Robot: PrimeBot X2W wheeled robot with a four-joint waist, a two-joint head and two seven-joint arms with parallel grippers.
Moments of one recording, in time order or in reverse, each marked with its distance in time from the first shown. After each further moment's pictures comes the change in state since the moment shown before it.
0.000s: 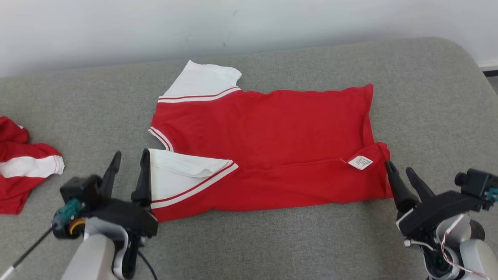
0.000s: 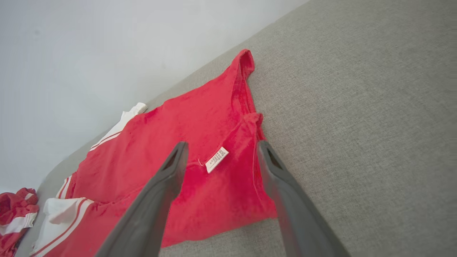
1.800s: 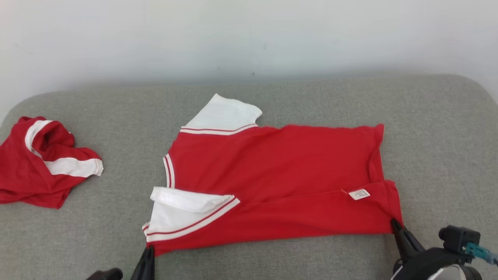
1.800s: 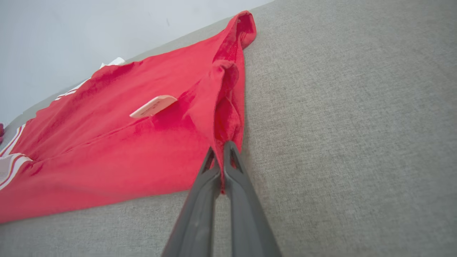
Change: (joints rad) left arm 0.357 -0.069 0.046 -0.052 0.038 0.015 -0.008; right arm 0.047 -0.174 0.345 0.346 0.067 0.000 -0.397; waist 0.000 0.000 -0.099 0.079
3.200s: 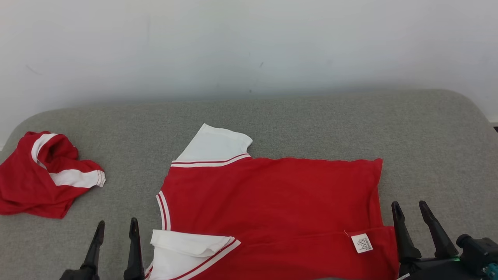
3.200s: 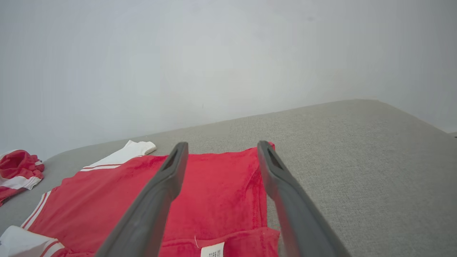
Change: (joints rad) left arm 0.161 -0.046 0.170 -0.416 0.265 0.034 0.000; right arm 0.222 0.067 -0.174 -0.416 -0.258 0.000 -0.092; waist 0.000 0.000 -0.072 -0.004
